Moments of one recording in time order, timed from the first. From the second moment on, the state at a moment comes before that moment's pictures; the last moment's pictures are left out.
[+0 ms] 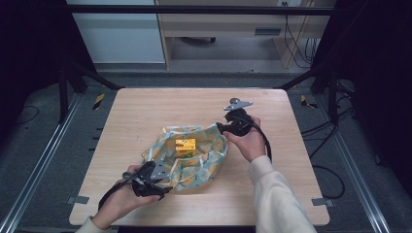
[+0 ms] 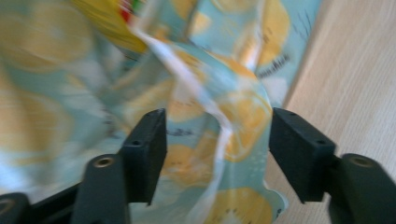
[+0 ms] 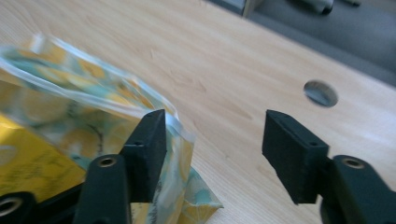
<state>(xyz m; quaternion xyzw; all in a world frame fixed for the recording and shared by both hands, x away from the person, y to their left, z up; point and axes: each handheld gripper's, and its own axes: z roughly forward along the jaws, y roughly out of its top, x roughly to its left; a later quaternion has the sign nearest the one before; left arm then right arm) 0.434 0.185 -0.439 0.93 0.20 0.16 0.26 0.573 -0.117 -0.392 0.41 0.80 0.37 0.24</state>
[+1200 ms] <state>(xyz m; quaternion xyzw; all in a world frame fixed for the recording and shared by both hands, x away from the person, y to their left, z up) 0.550 0.189 -0.399 0.91 0.27 0.22 0.23 0.463 -0.092 -0.437 0.30 0.88 0.34 0.16</state>
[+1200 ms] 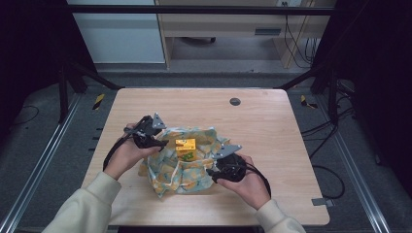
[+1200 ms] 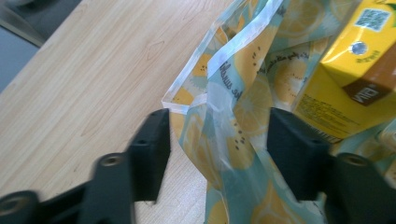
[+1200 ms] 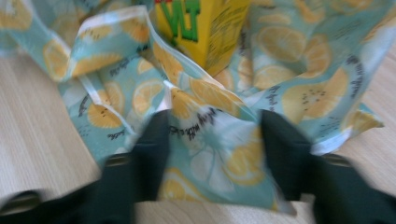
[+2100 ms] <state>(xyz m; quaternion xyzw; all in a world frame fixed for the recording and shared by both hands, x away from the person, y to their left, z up) 0.571 0.203 -0.413 0.88 0.31 0.26 0.25 0.449 -0.135 -0.445 0.30 0.87 0.34 0.16</state>
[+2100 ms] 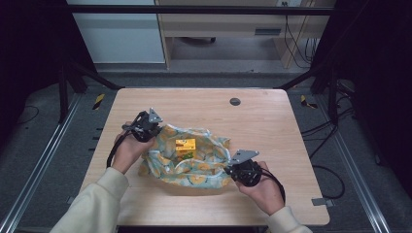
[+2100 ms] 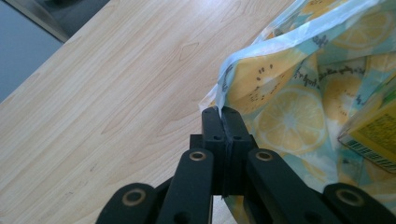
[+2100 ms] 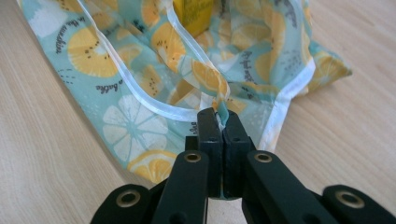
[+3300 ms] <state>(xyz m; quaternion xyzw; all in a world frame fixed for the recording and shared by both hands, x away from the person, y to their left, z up) 0.568 0.209 -0.461 0.89 0.33 0.21 0.23 0.453 -0.141 -0.481 0.32 0.89 0.30 0.13</state>
